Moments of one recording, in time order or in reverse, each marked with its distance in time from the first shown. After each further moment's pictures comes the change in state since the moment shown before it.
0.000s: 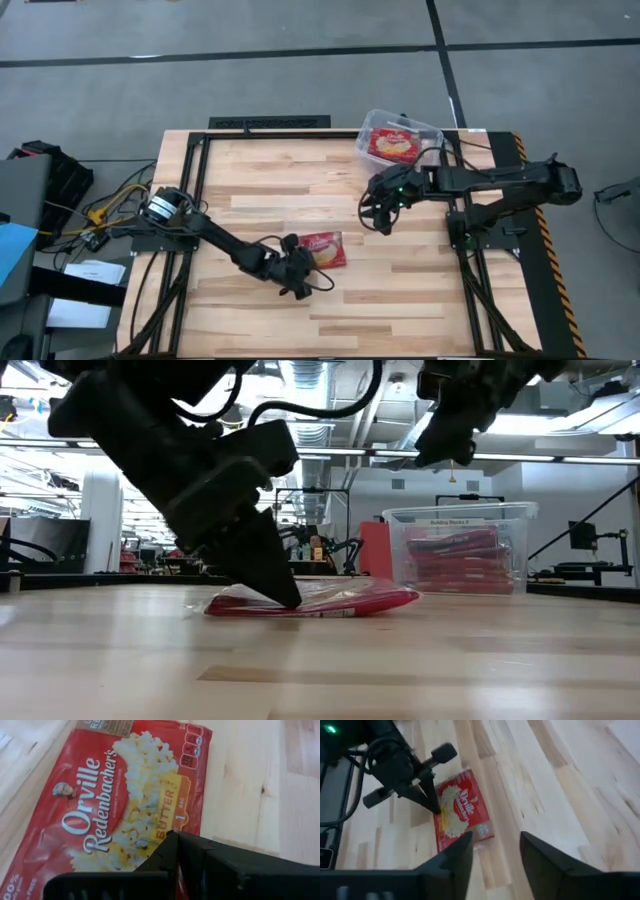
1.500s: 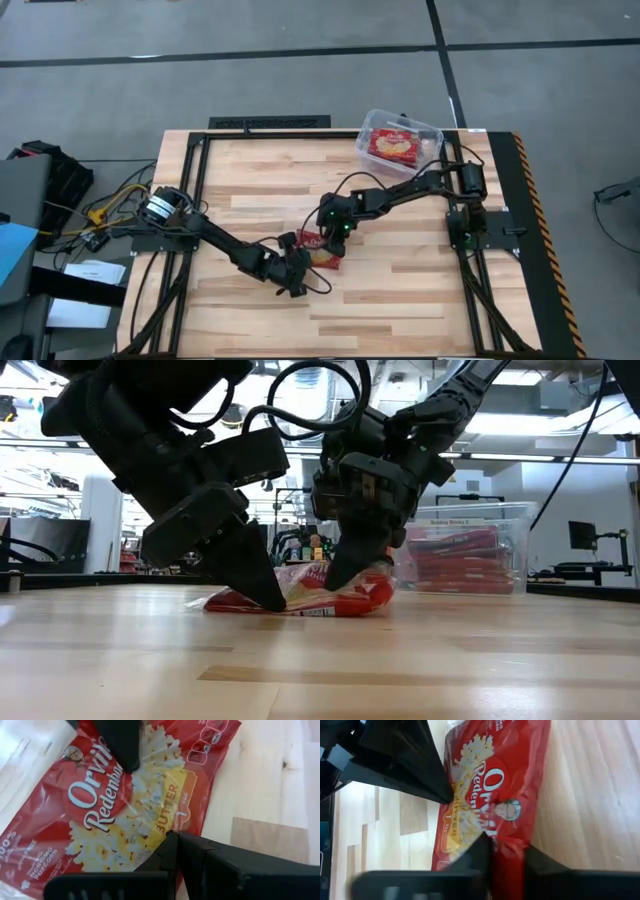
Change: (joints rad) left arm 0.008 -0.003 -0.016 -0.085 -0.019 0.066; right arm 0.030 0.775 0.233 0.311 -0.335 0.062
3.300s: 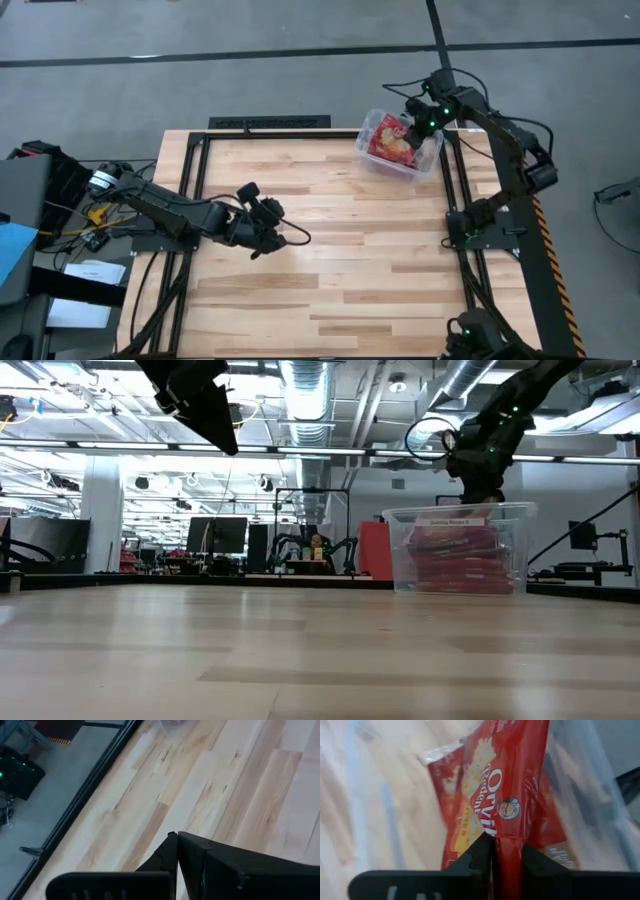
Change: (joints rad) left arm 0.101 -0.537 0.132 -0.632 -0.310 0.043; right arm -1.082 -0.492 0.088 -0.831 0.025 -0.713
